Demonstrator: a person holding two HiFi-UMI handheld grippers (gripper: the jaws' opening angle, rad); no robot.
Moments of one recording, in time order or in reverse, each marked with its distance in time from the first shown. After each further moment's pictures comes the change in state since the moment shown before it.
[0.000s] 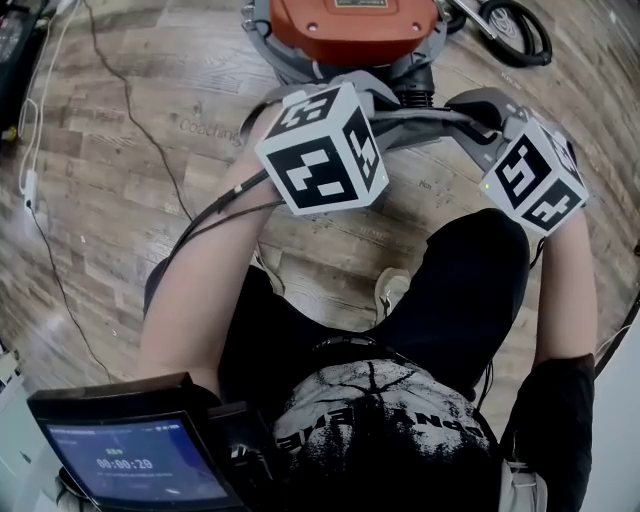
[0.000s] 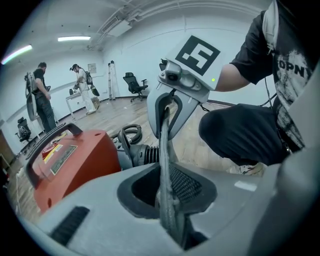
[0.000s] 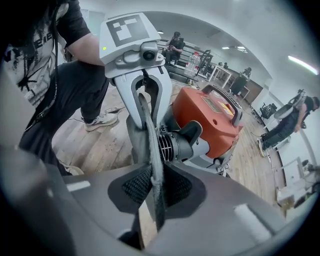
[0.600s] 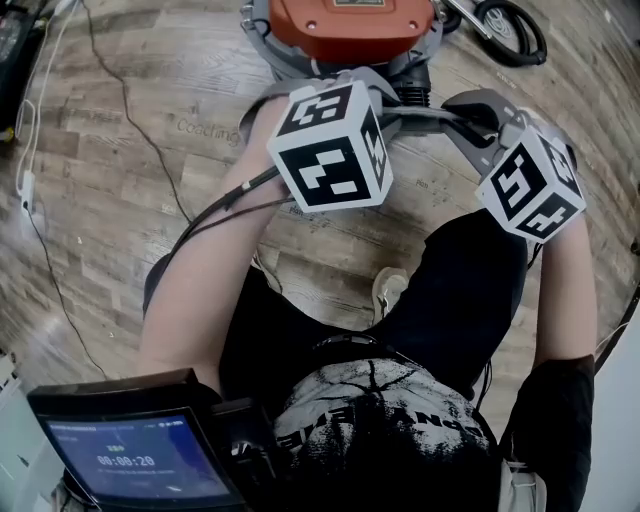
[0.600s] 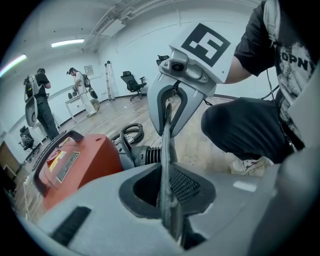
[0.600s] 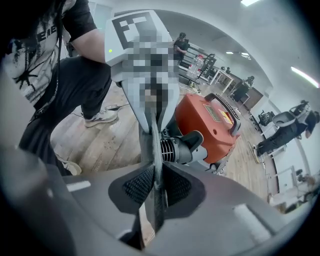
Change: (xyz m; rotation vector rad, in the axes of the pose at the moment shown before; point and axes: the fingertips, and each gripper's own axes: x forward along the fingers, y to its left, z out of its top) left arm -0.001 0.005 0.001 0.053 0.051 0.036; right arm -0.009 0.003 0.010 -0.057 0.007 -0.037
